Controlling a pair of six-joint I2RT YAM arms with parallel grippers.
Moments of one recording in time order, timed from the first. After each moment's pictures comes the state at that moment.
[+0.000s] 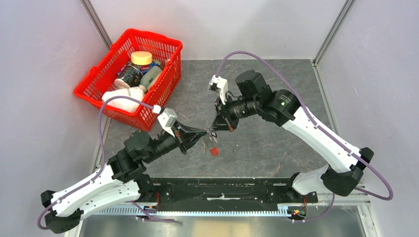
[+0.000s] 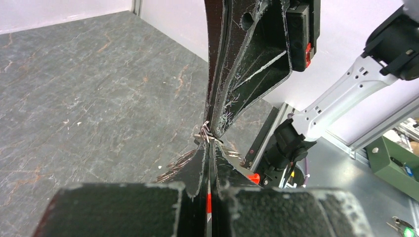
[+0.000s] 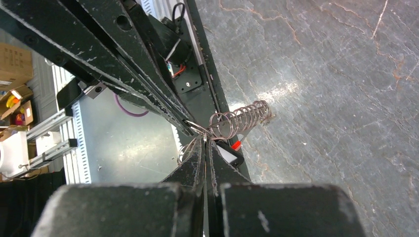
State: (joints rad) left arm -1.02 0.60 0.71 -0.05 0.00 -0.35; right arm 0.84 1.40 1.63 -0.86 -0.58 0.11
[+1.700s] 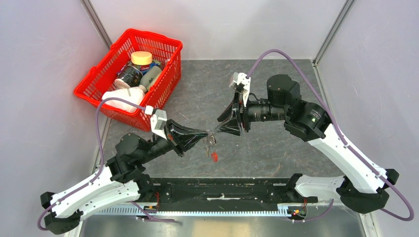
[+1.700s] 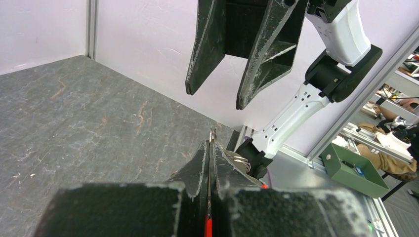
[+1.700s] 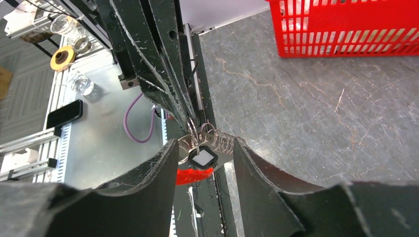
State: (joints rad) left arm -1.02 0.57 0.70 0.14 0.14 -0.39; right arm 0.84 1.17 1.53 -0.65 -0.61 0.09
